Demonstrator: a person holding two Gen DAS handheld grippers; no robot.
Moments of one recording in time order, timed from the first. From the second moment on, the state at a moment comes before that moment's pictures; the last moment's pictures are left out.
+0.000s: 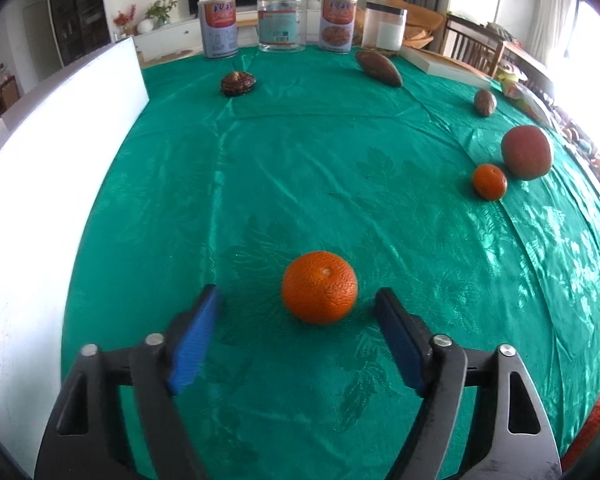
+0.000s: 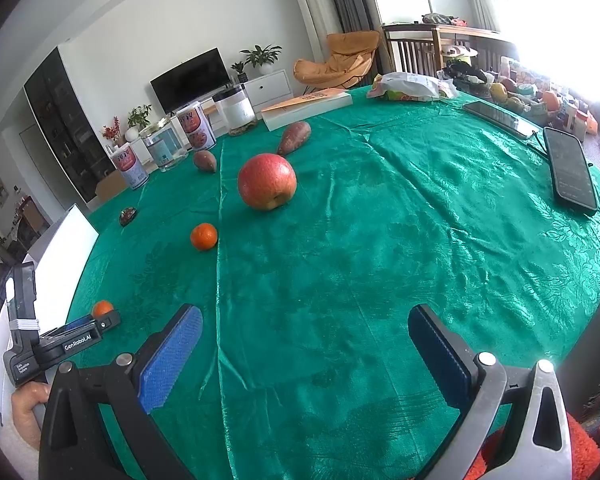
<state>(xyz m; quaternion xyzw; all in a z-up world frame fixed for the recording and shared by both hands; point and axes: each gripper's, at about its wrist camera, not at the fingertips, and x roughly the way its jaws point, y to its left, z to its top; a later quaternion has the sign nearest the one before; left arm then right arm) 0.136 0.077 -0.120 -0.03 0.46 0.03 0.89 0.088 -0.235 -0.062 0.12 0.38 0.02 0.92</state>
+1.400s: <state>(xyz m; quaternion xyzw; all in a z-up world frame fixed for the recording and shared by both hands) 0.140 0.077 -0.126 -0.02 0.45 0.05 0.89 0.496 -0.233 -0.104 0.15 0.55 0.01 0.82</state>
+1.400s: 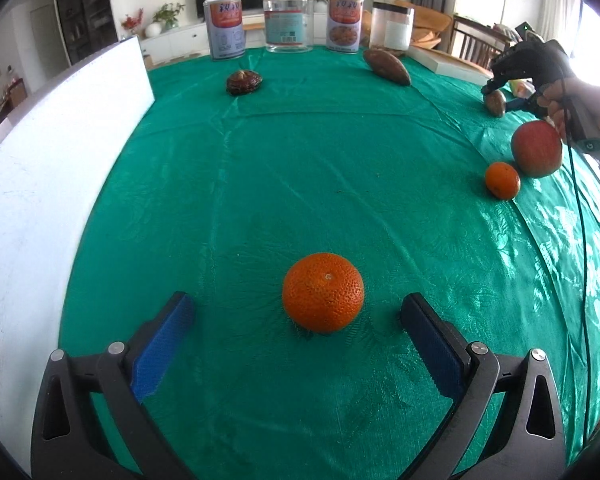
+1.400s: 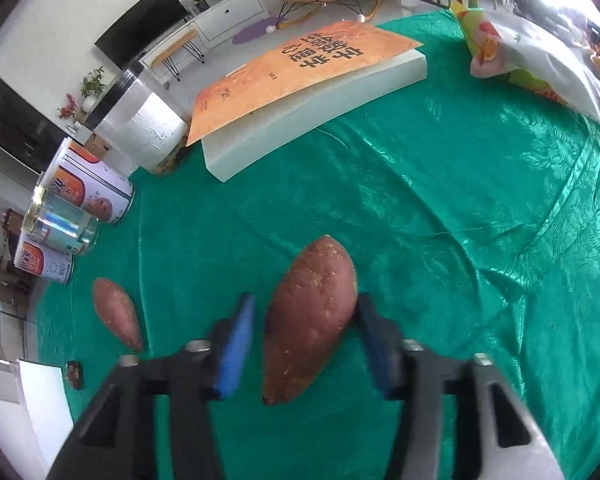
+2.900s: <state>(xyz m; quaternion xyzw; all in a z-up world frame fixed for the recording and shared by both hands) 0.117 0.113 -0.101 -0.08 0.44 -0.03 0.89 0.181 -0.234 -0.104 0.15 0.56 0.16 0.79</state>
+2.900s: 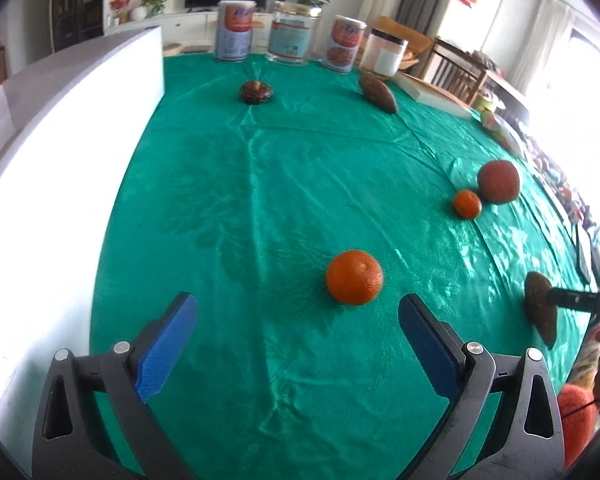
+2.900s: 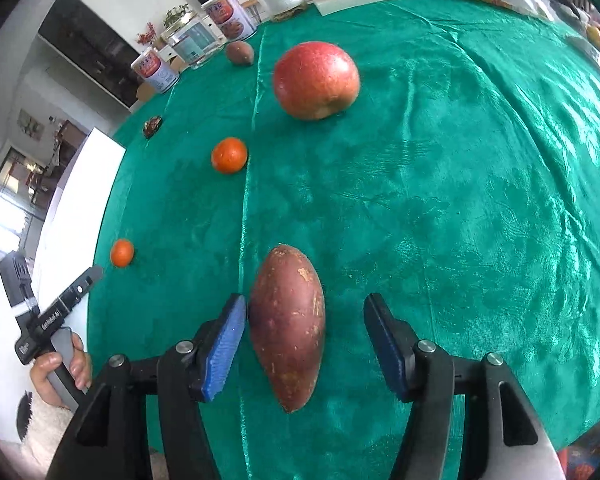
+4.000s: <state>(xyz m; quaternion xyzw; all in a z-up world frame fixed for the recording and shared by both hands) 0.002 0.193 0.043 -0.27 0.39 -0.09 0.88 0.138 -0.081 0.012 0.16 0.51 0.36 0.77</state>
